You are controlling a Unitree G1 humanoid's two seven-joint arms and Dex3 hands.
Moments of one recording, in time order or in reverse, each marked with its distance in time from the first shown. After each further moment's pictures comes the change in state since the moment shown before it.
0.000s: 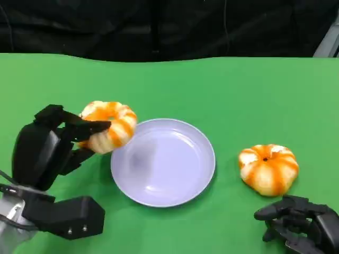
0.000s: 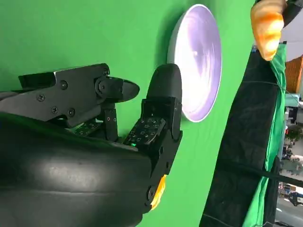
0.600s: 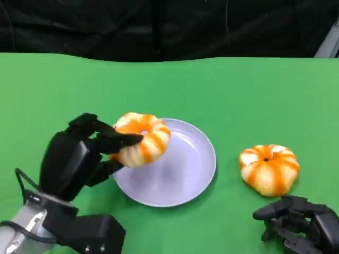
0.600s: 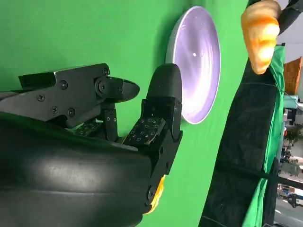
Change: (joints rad) left arm 0.096 -0.067 0.004 -0.211 0.009 0.014 -0.145; right arm -0.002 0.003 0.004 0.000 0.000 -0.001 -0.001
